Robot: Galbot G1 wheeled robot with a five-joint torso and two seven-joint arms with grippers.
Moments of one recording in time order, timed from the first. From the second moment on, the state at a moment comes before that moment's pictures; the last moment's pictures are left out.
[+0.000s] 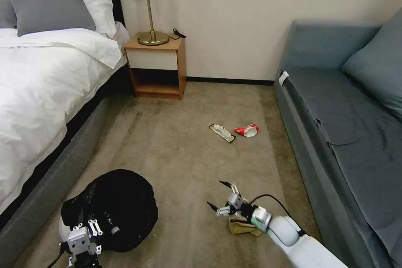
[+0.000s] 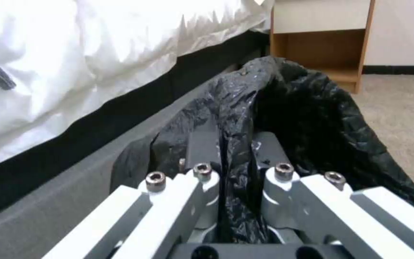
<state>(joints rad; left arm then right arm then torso) 1.94 -1.51 -0.61 -2.09 0.00 -0.27 -0.41 -1.12 1.03 -0.03 1.30 0.07 0.44 -0.40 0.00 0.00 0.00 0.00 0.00</state>
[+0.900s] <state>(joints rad) 1.95 -1.53 -0.58 -2.05 0.03 -0.30 -0.41 -1.15 1.09 0.08 0.99 -0.03 0.64 -0.44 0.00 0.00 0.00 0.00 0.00</state>
